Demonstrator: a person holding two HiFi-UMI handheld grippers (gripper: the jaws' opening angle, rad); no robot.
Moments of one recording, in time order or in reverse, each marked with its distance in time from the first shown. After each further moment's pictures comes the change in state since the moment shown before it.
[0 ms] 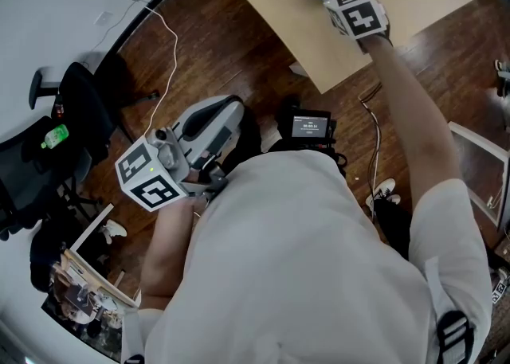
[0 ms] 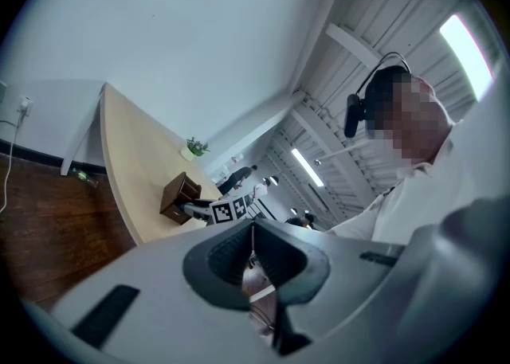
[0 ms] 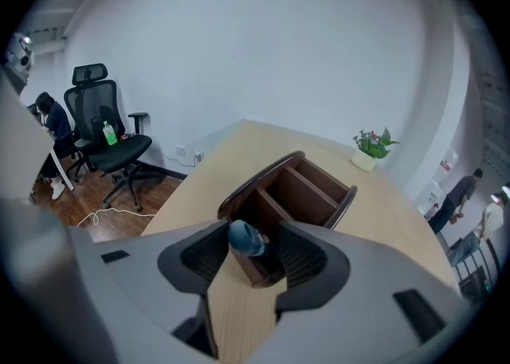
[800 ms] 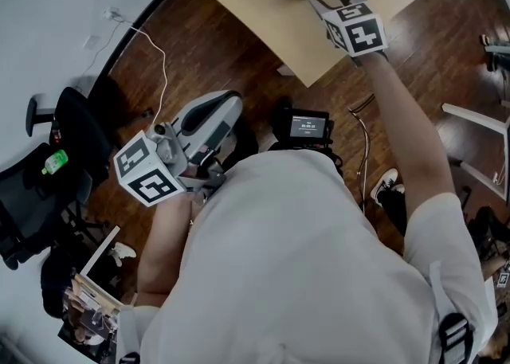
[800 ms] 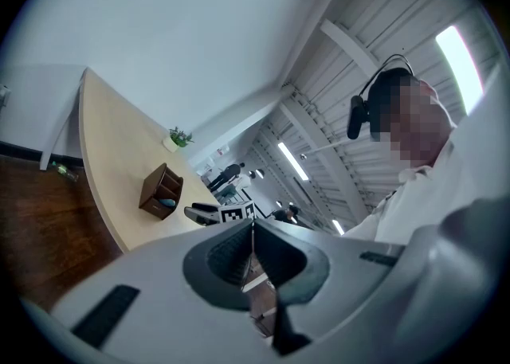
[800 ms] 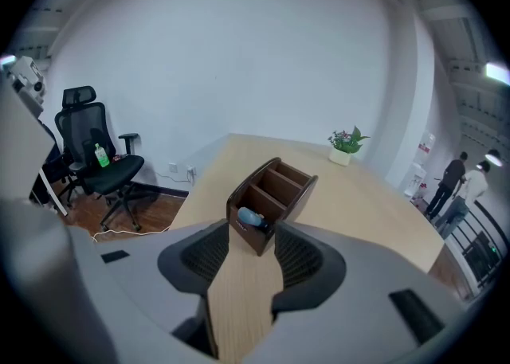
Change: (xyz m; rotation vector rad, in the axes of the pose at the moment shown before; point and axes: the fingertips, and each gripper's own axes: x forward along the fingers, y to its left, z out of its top) left arm 0.014 -0.015 0.001 0.010 0.051 -0.116; right arm -0.073 0.005 -0.008 0.134 -0.076 -0.064
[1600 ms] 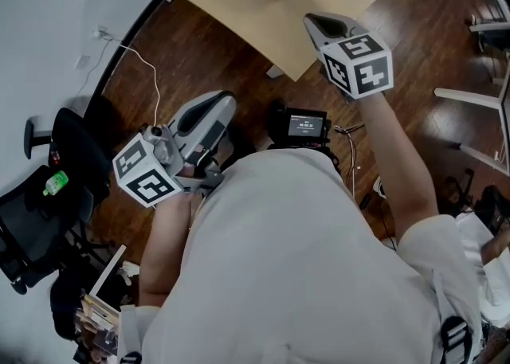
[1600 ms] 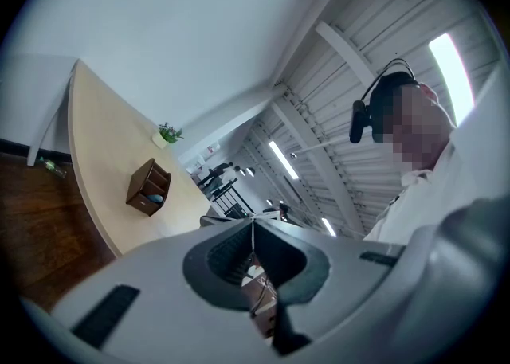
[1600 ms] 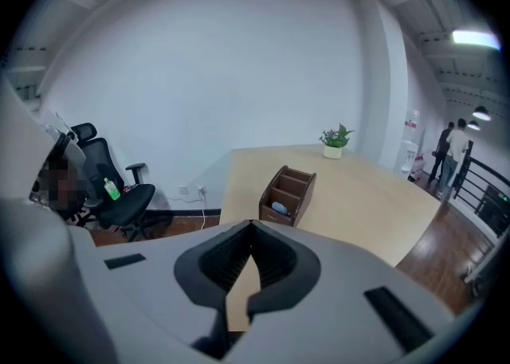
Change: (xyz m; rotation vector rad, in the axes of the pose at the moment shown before) left arm 0.002 -0.009 -0.003 0.000 0.009 -0.073; right arm -0.092 0.053 0.000 0.185 -0.057 0.031
